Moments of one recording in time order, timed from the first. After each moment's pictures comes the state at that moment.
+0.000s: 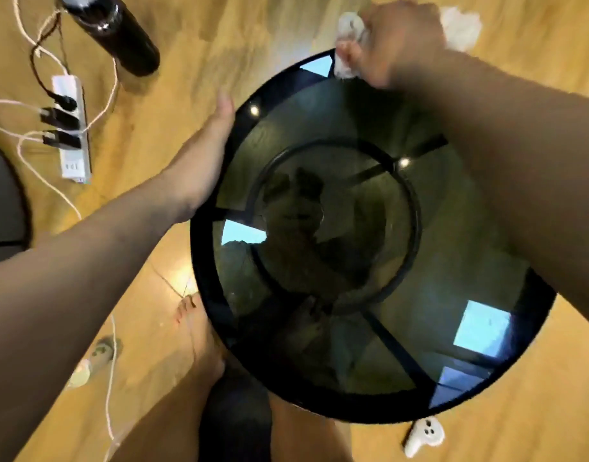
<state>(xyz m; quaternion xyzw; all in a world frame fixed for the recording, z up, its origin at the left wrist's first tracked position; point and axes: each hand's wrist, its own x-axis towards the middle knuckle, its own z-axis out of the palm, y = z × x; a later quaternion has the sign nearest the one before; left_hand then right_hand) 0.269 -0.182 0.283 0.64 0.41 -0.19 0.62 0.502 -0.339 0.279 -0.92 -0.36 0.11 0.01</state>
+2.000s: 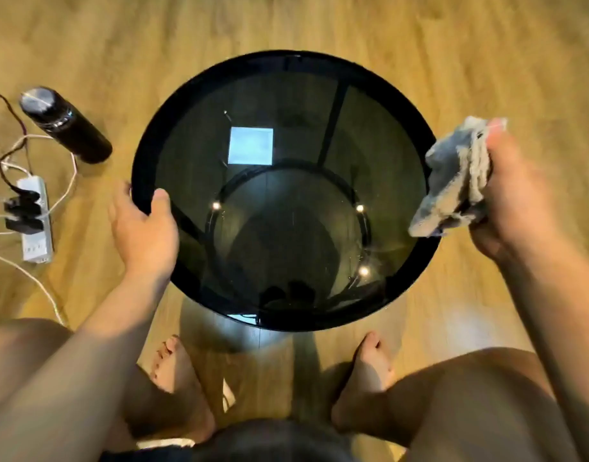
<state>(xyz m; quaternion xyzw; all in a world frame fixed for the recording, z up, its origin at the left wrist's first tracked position) 0.138 -0.280 0.256 0.78 0.43 0.18 0.42 0.236 -0.646 0.353 -0.69 0.18 0.04 0.70</state>
